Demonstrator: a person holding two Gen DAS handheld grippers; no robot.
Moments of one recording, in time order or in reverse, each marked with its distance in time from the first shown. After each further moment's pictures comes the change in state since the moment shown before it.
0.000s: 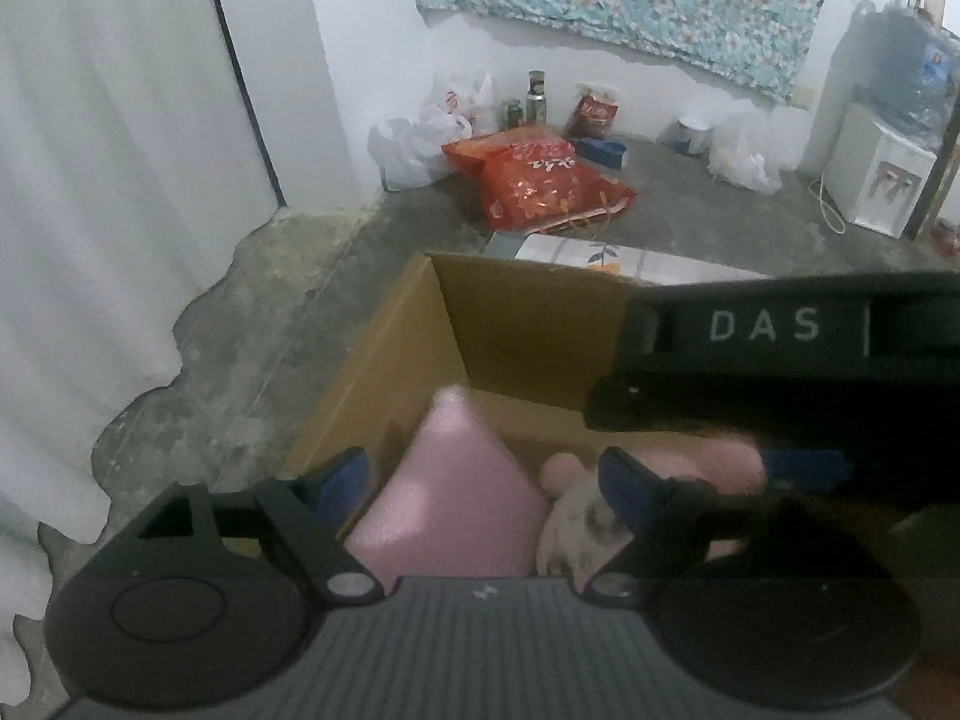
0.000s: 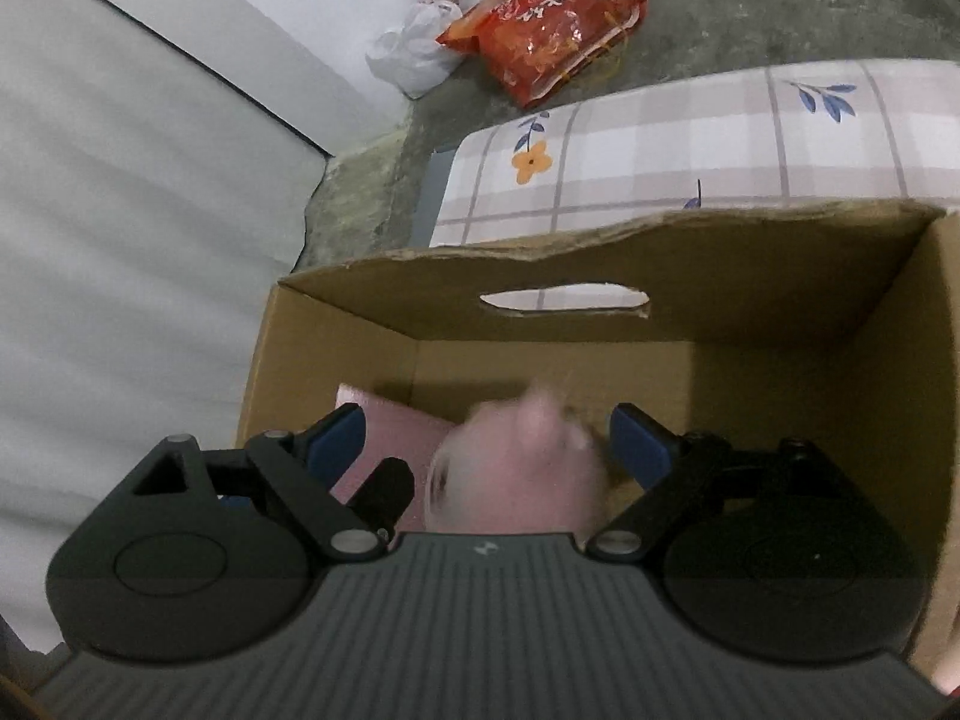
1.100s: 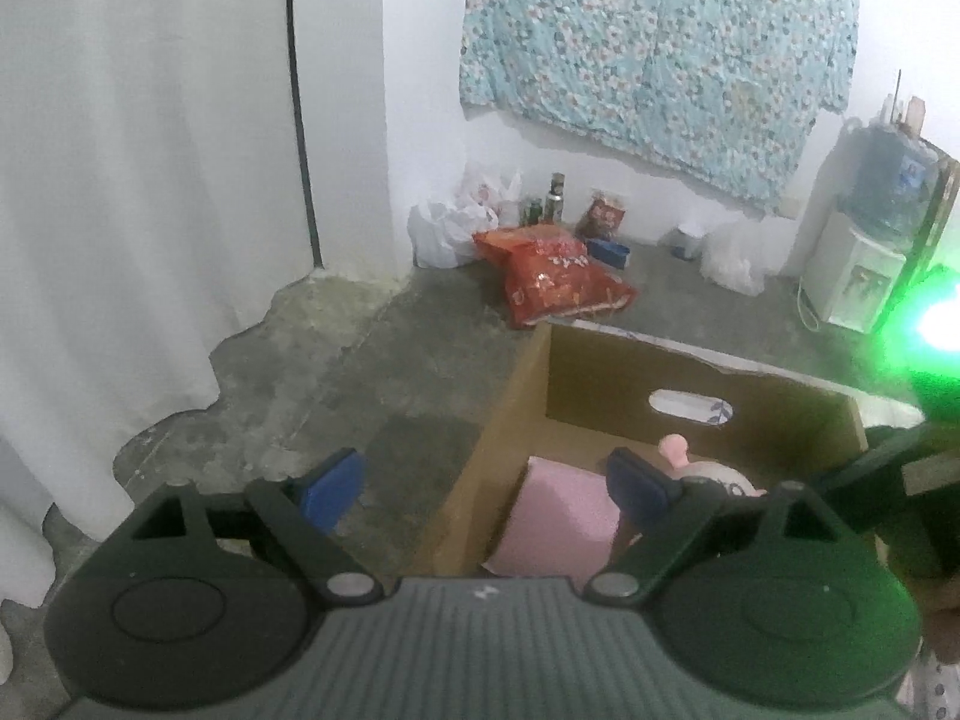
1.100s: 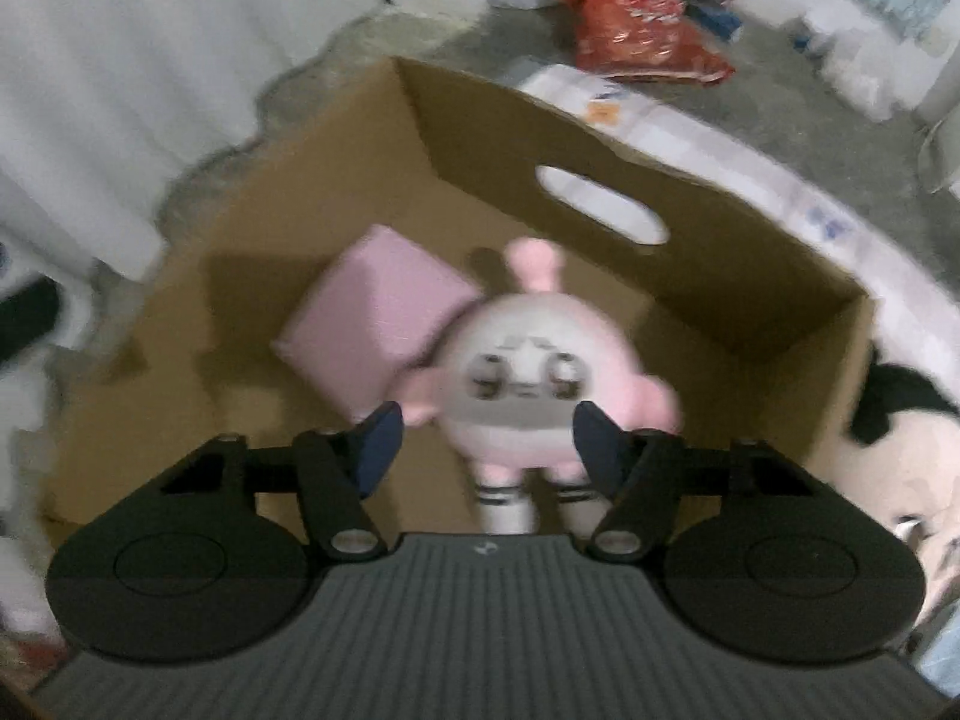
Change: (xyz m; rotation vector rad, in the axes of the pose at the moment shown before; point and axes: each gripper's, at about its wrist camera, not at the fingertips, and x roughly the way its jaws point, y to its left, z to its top) left arm -0.128 0.095 -0.043 -0.100 -0.196 -0.051; right arm -0.043 0.054 -0.062 -0.589 0.148 -0.243
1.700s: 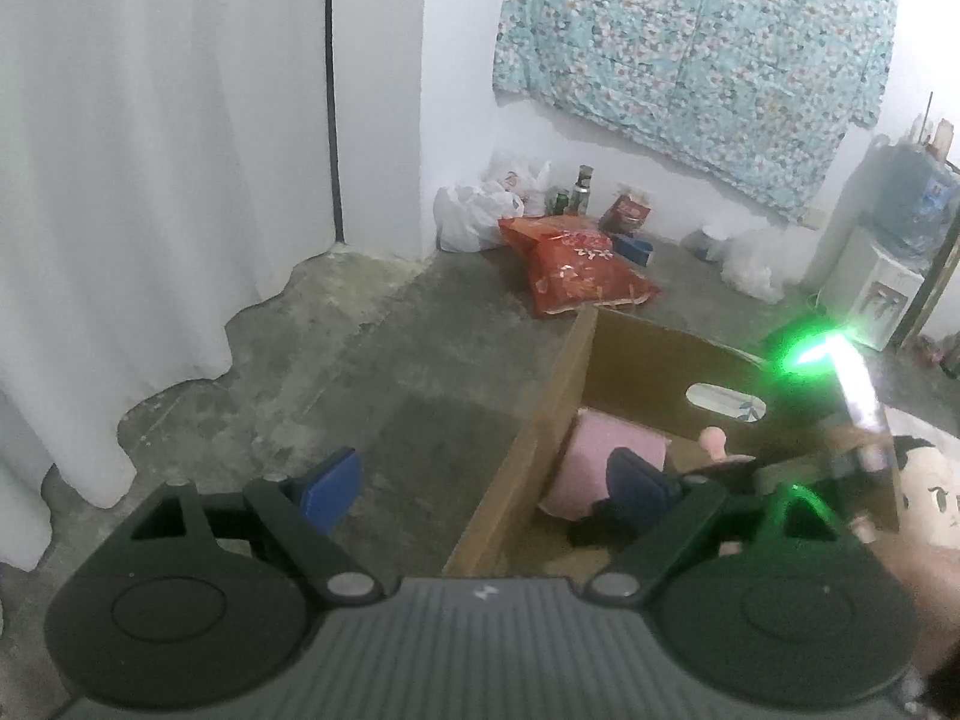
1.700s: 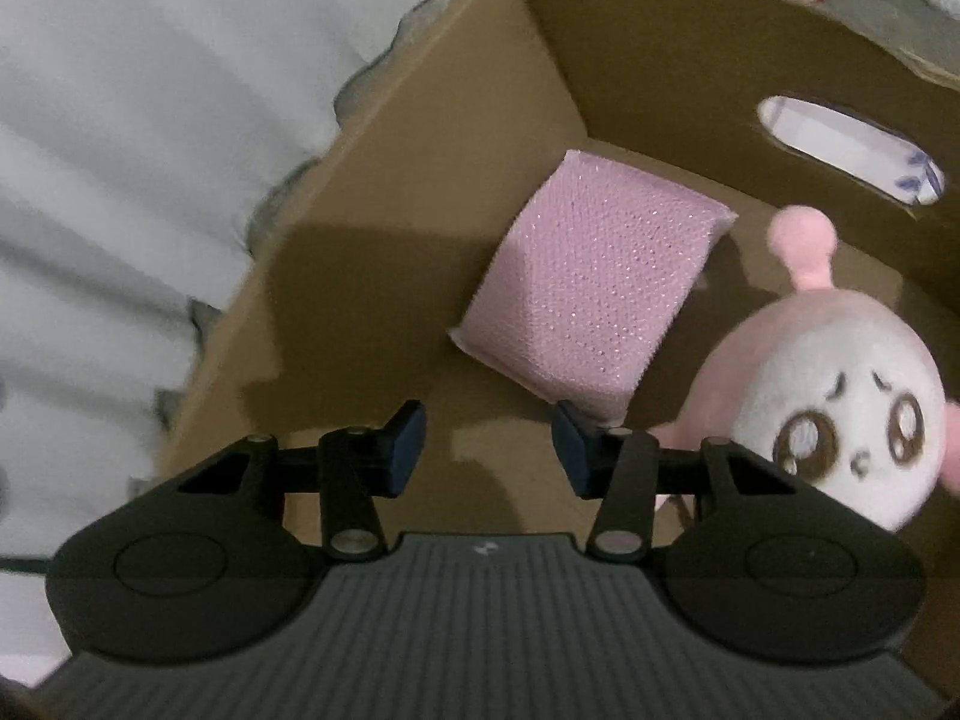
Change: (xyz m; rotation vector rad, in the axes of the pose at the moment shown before) left arm 0.014 0.034 -0.011 -0.067 0.033 0.000; right arm 0.093 0.026 0.029 0.136 0.055 0.268
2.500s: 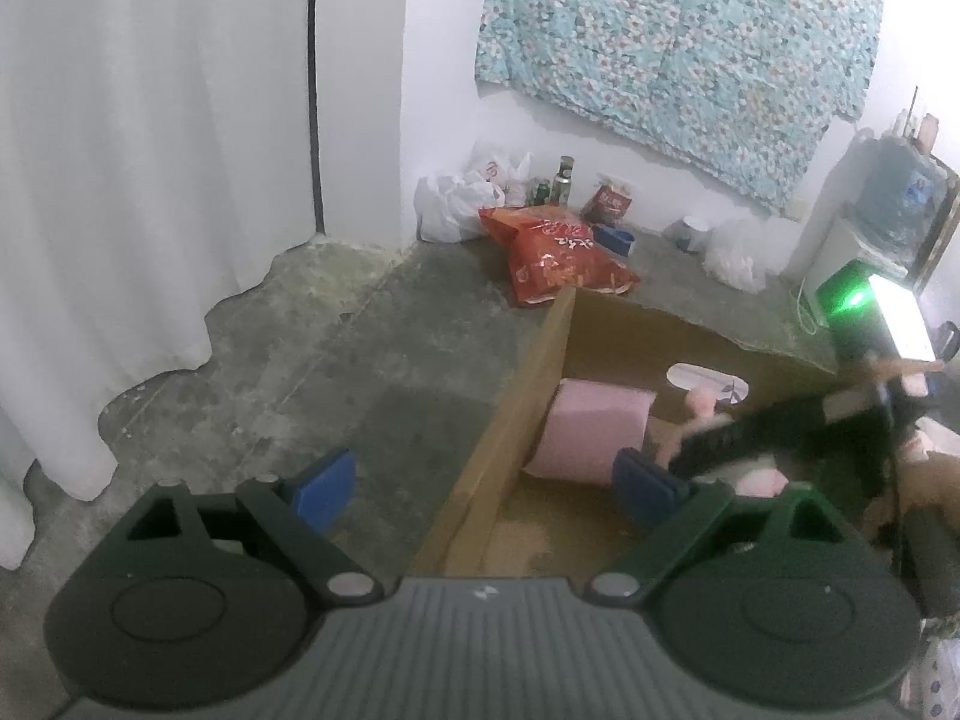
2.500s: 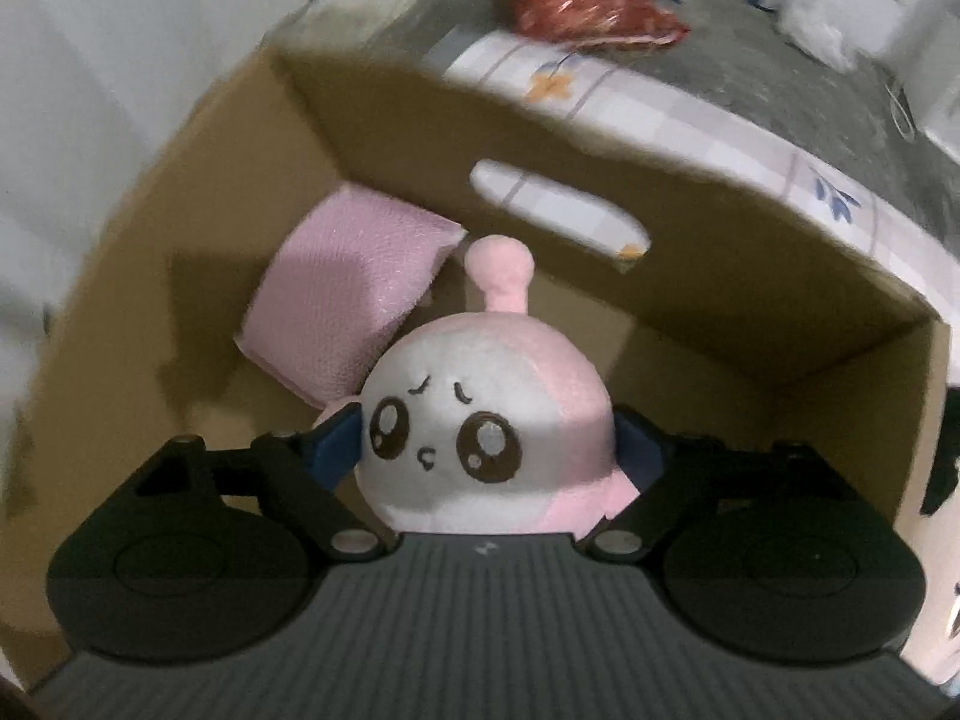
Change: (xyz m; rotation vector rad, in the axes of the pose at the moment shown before) left arm 0.003 -0.004 -0.012 0.004 0.014 -0.035; right arm -0.034 -0.069 0.021 -0.019 -0.044 -0.325
